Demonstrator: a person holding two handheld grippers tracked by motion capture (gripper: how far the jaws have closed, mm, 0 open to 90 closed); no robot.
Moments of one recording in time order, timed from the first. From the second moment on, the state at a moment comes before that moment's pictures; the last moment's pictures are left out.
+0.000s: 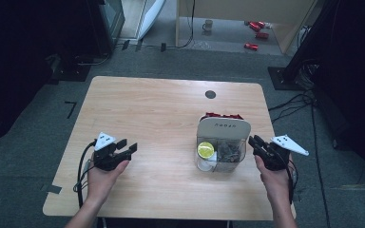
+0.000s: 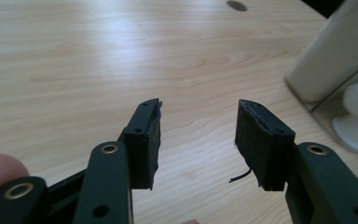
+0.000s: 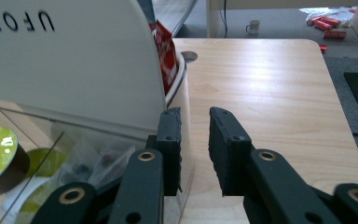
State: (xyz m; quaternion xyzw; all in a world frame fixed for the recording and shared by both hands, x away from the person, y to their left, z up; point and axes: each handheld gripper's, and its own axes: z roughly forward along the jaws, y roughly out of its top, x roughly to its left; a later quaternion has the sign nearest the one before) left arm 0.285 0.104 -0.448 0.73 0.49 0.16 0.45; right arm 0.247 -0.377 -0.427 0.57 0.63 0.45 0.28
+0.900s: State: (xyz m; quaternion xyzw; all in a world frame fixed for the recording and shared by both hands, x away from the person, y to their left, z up) left arm 0.303 0.053 -0.434 0.75 0.44 0.12 0.47; right arm 0.275 -0.379 -0.390 0.53 0.64 0.52 0.20
